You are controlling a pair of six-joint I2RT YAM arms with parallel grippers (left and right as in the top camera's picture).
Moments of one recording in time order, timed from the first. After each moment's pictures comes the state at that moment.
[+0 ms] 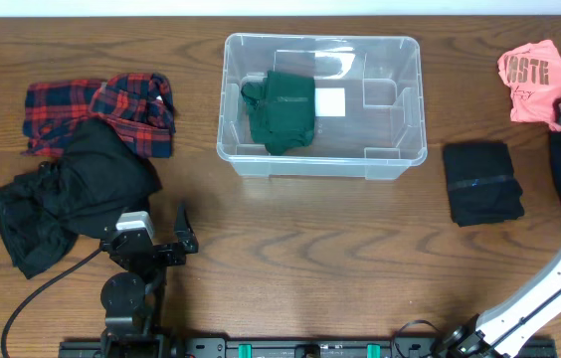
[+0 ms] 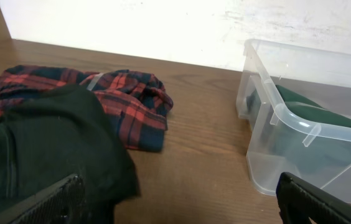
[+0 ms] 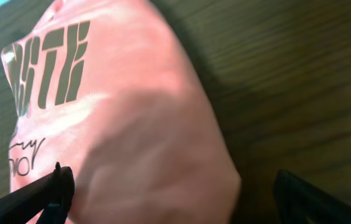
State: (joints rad) left arm -0.01 0.02 0.07 -0.23 -0.04 -0.15; right arm -0.72 2.38 1.75 -0.26 -0.53 -0.11
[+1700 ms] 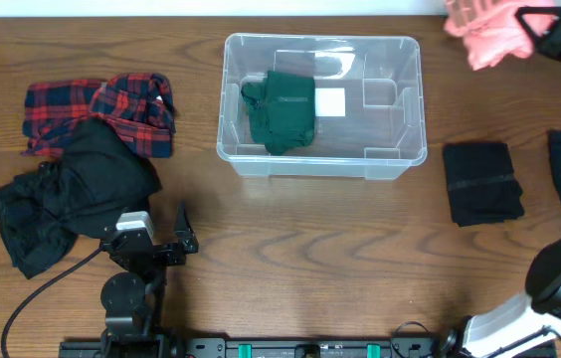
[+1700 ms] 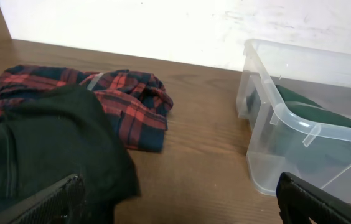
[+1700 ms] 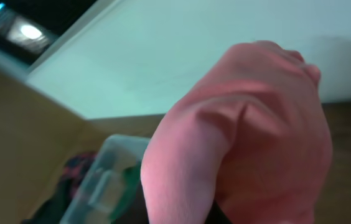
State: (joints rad) left arm -0.01 0.02 0.07 -0.23 -0.04 -0.15; right arm -0.40 1.81 1.76 -0.51 -1.02 0.23
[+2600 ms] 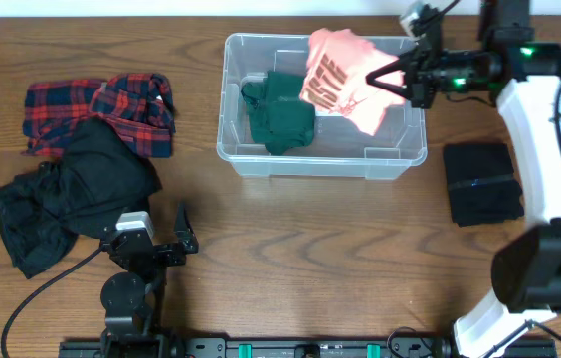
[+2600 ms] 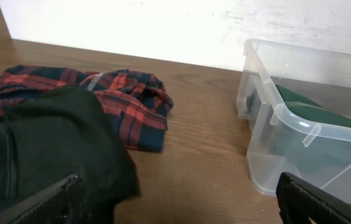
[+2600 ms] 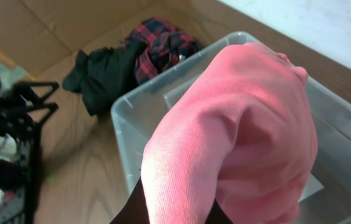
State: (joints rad) left arm -0.01 0.02 0.07 -0.23 -0.04 -0.15; right arm 0.02 1.87 1.76 -0.93 -1.06 -0.56
